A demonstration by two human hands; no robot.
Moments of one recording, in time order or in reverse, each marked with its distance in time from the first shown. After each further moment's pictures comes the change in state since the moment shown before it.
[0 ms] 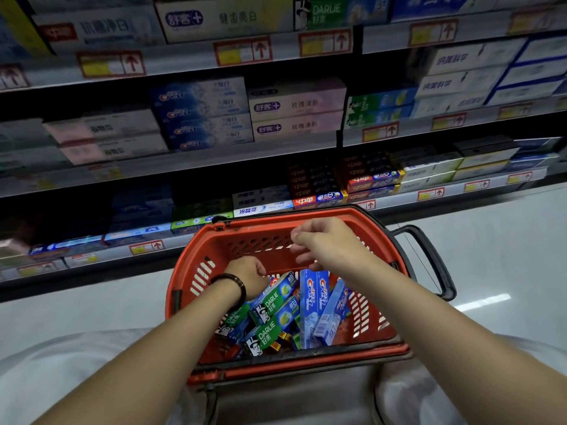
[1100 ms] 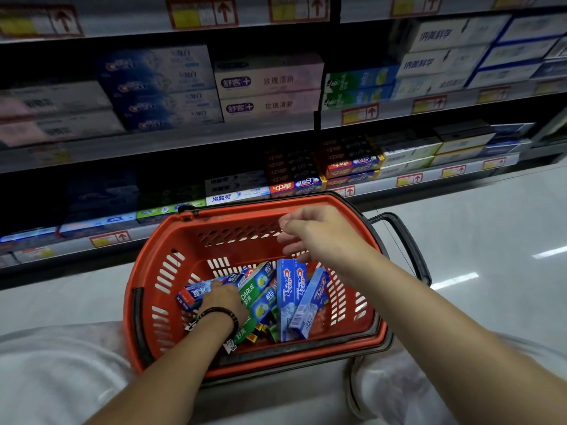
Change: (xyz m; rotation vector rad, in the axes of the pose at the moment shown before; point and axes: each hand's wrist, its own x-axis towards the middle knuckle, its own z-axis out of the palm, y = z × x) left_hand 0.033 -0.046 0.109 0.297 -0.055 -0.178; right_hand -0.006 0.004 -0.027 0.051 -0.015 0.038
